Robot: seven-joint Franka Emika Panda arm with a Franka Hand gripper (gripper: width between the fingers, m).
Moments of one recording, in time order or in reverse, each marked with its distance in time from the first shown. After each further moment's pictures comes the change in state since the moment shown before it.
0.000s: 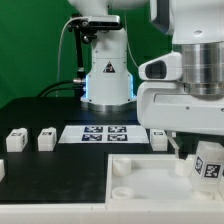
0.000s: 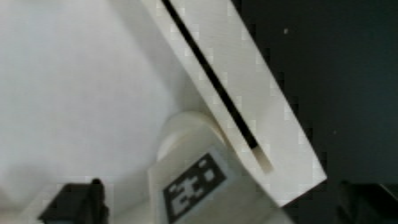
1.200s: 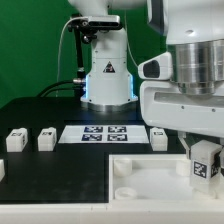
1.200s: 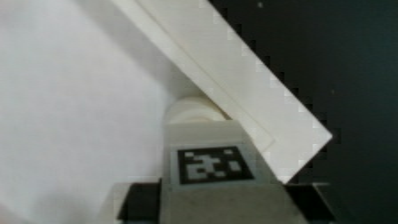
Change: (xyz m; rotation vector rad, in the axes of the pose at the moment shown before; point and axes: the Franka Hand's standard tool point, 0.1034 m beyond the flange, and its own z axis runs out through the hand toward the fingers) arm 0.007 0.003 0.001 0.085 -0.003 0.707
